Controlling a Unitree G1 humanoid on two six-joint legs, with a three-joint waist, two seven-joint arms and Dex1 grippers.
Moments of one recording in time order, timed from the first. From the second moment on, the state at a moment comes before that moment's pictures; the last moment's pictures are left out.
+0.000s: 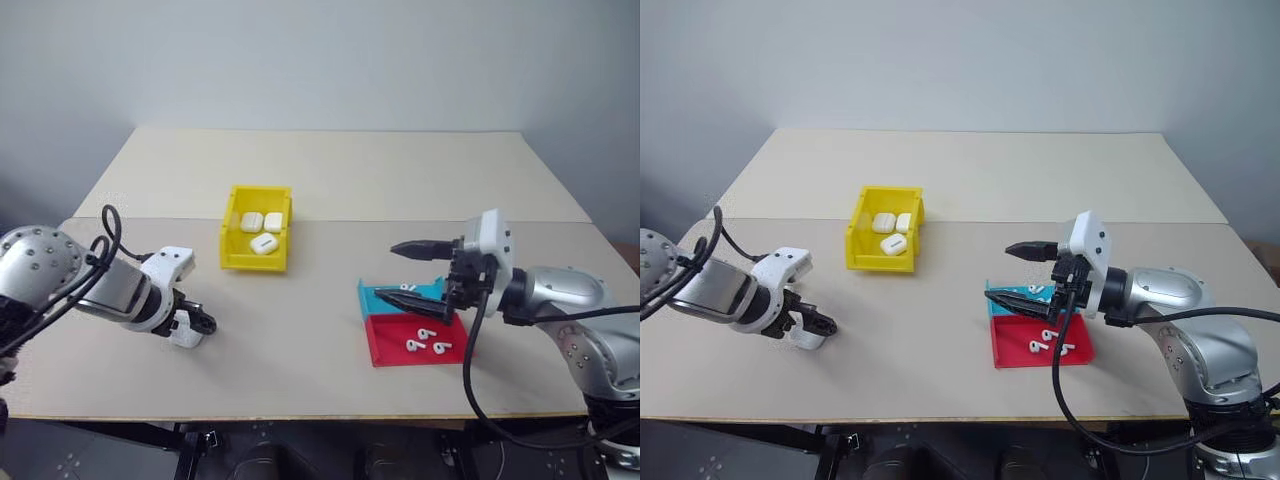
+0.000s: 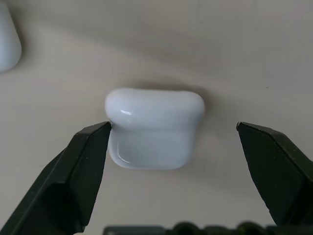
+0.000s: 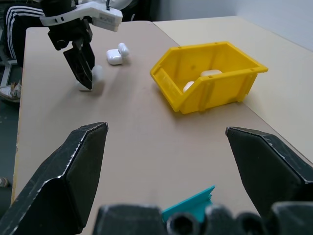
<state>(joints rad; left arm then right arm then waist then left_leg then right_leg) -0.83 1.21 -0.47 0.10 -1.96 1.43 0.63 -0.37 -0.76 -0.09 -0.45 0.65 0.60 0.91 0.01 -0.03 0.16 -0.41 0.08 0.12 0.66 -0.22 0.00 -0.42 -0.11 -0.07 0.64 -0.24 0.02</state>
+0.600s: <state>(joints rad) -0.85 1.23 -0.56 0.01 -1.97 1.46 0.70 -0.33 -0.76 -0.10 -0.50 0.68 0.61 0.86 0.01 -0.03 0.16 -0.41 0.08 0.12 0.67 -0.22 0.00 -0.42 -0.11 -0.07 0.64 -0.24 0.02</state>
